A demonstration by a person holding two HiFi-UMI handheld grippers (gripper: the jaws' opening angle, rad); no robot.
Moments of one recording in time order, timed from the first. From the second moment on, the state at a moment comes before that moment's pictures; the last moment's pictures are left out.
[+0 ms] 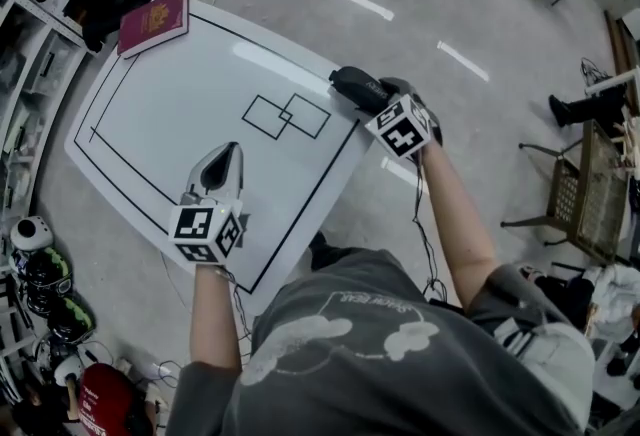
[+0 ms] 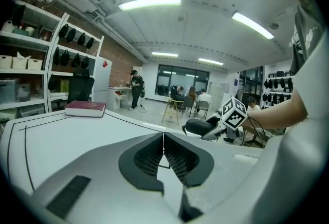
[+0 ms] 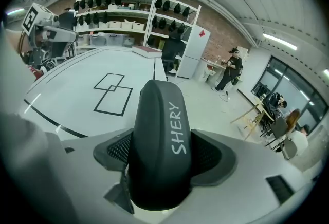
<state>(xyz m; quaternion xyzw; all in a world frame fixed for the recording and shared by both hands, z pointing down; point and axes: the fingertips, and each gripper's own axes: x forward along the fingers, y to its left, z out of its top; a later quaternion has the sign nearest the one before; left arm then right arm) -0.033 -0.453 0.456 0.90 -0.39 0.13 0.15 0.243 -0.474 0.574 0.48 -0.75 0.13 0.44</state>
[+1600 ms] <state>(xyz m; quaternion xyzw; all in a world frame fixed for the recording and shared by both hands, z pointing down) -0.071 -0.384 0.418 0.91 -0.39 0.09 0.13 0.210 -0.430 0.487 0.57 -0.75 0.11 0.32</state>
